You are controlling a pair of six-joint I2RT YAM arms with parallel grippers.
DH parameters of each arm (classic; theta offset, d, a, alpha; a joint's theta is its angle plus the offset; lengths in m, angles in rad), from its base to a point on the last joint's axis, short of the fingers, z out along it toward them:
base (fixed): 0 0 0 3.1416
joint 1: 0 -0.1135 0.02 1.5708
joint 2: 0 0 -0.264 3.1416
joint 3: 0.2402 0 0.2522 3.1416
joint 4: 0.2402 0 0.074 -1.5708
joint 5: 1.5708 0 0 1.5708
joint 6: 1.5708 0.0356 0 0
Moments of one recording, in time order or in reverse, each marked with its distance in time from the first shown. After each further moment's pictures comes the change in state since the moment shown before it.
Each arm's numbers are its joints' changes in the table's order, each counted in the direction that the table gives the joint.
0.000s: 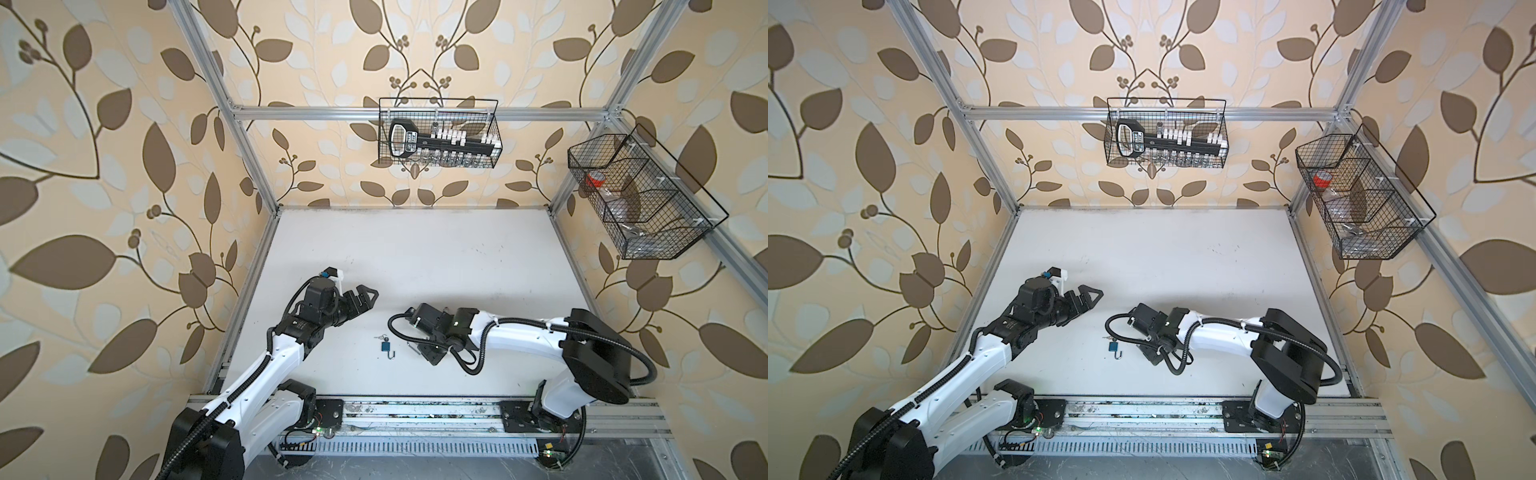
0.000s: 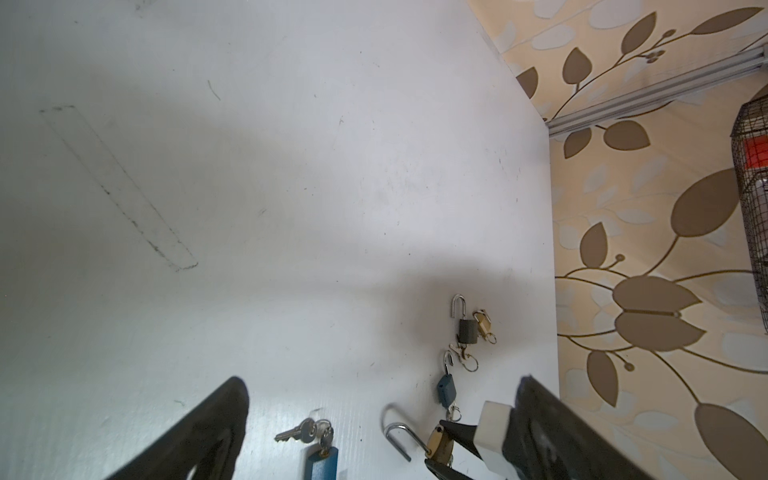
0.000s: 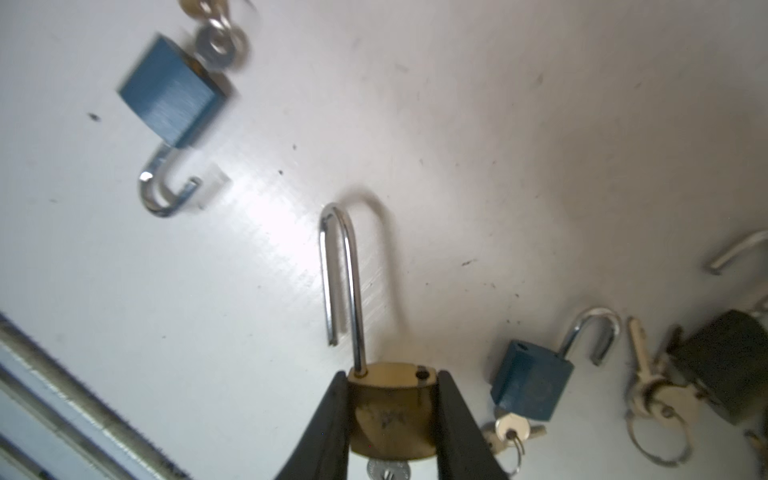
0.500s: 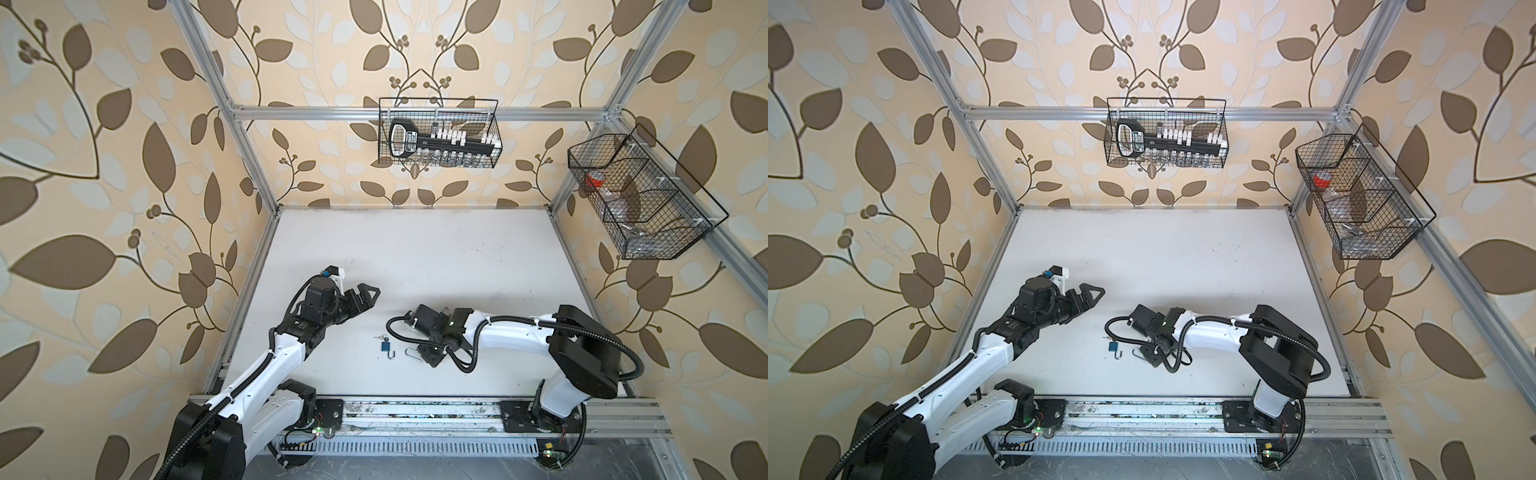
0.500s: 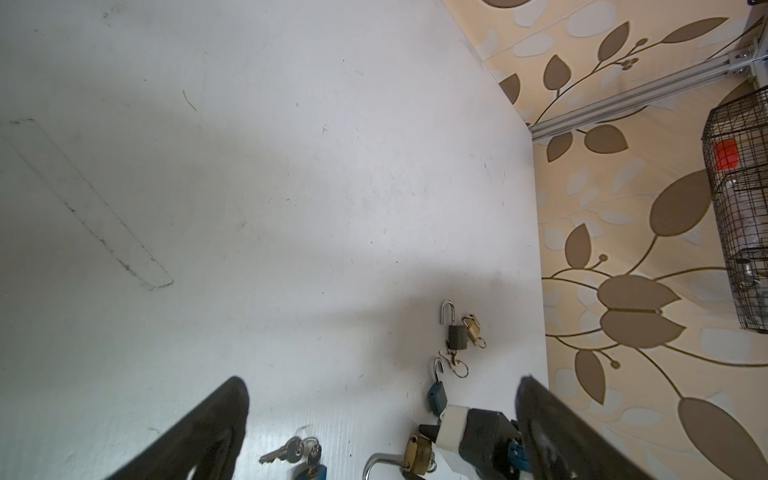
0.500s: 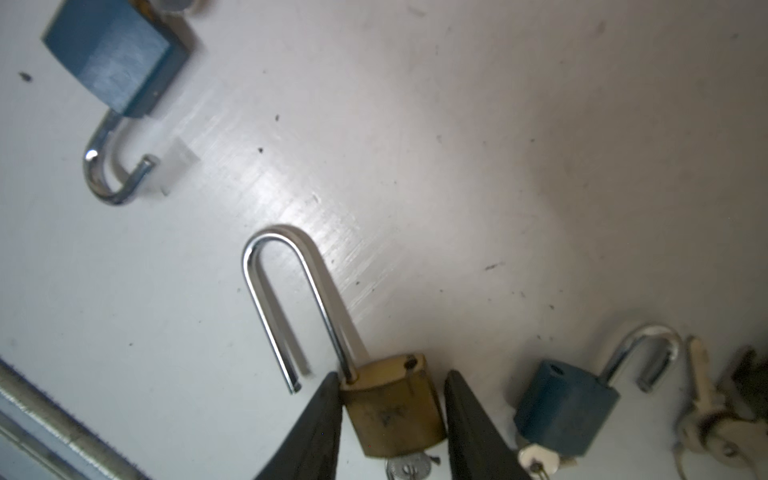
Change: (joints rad) left arm 0.000 0.003 -0.063 -0.105 0.000 -0.020; right arm 0.001 0.104 -0.002 0.000 -0.029 -0.008
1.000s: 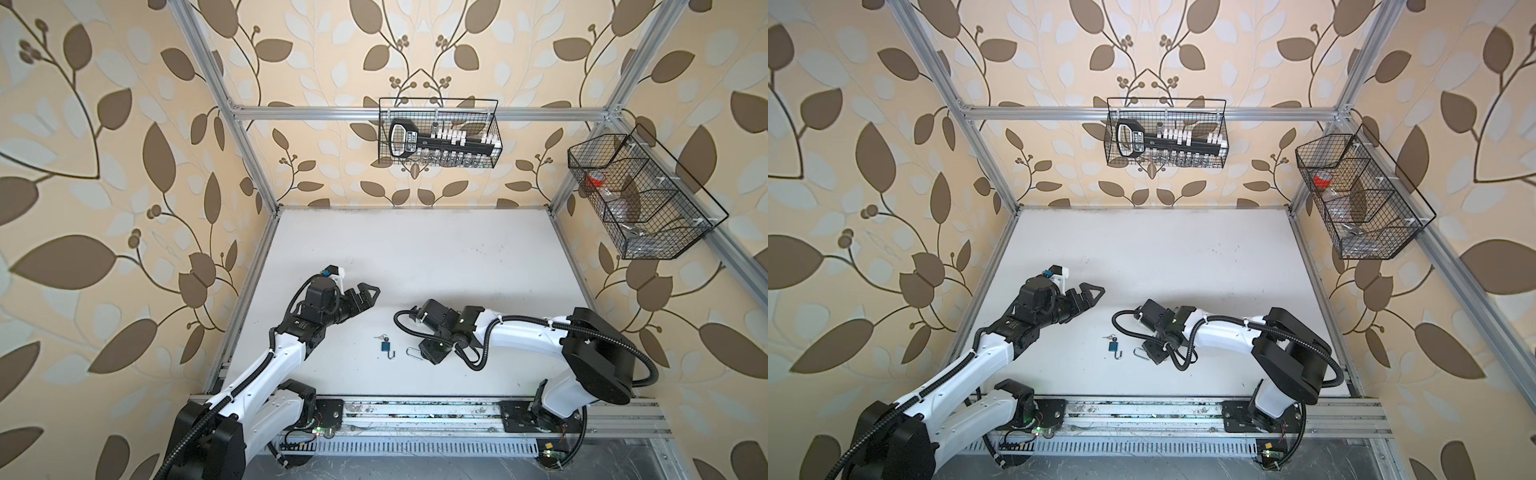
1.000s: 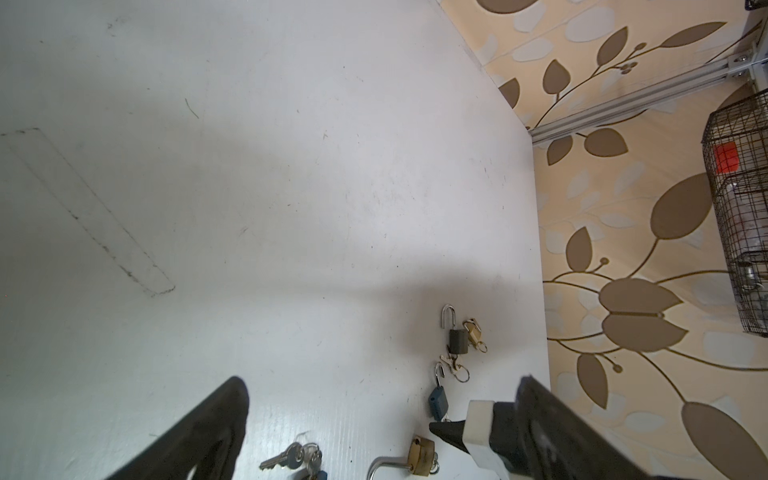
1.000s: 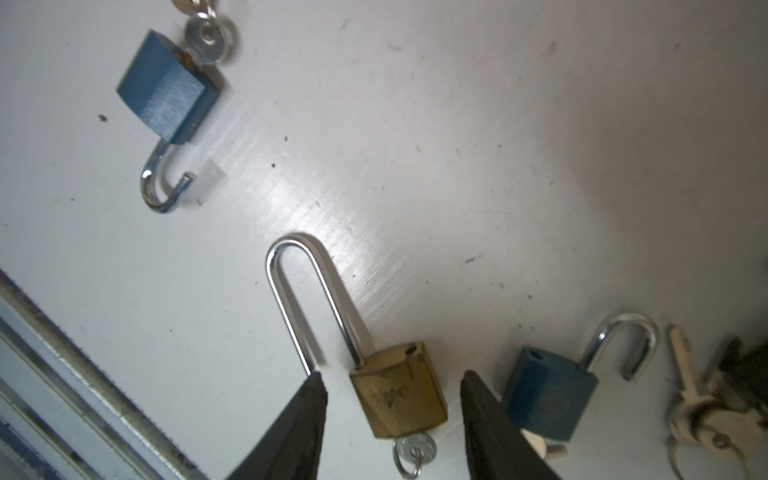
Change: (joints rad) left arm 0.000 0.008 0.002 -0.014 -0.004 0.000; right arm 0.054 -0.060 -0.046 -0.047 -0.069 -0.003
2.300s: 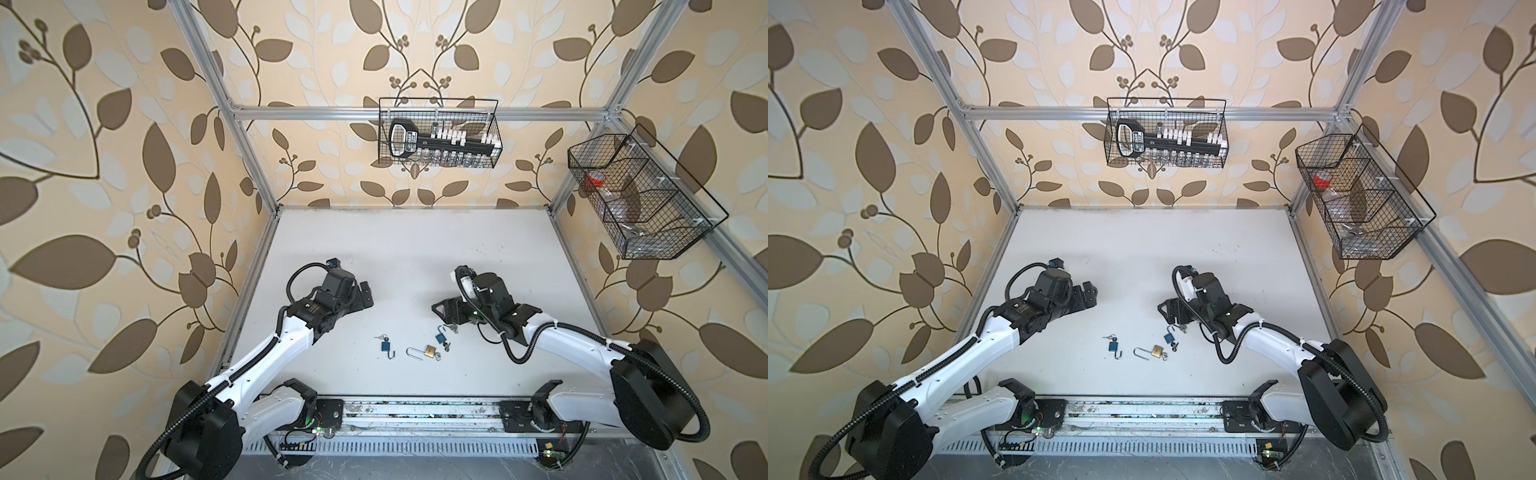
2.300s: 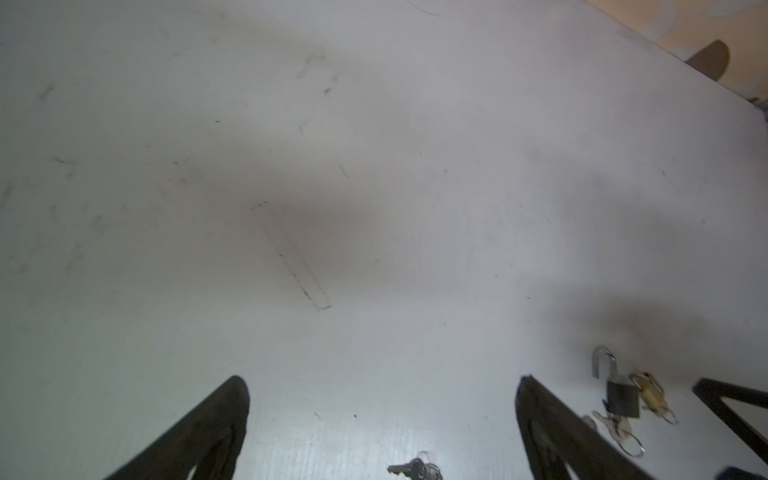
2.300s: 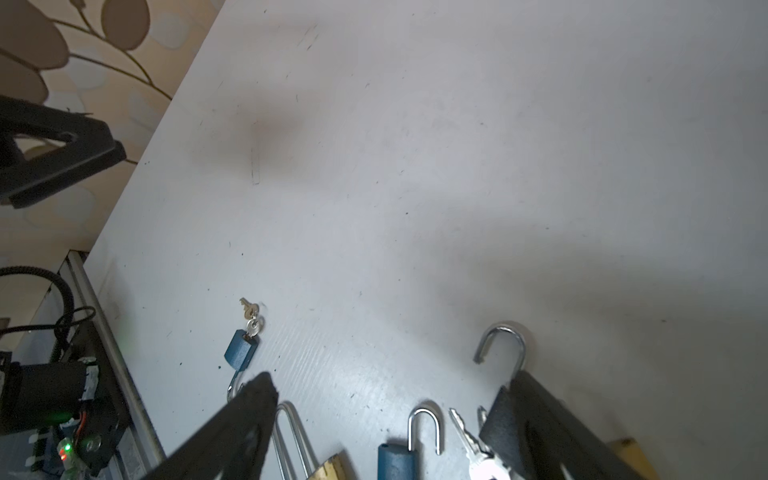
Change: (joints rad) left arm 0.166 0.101 0.212 0.325 -0.430 0.167; right arm 0.376 -0.317 -0.262 -0.475 -0.196 0.108
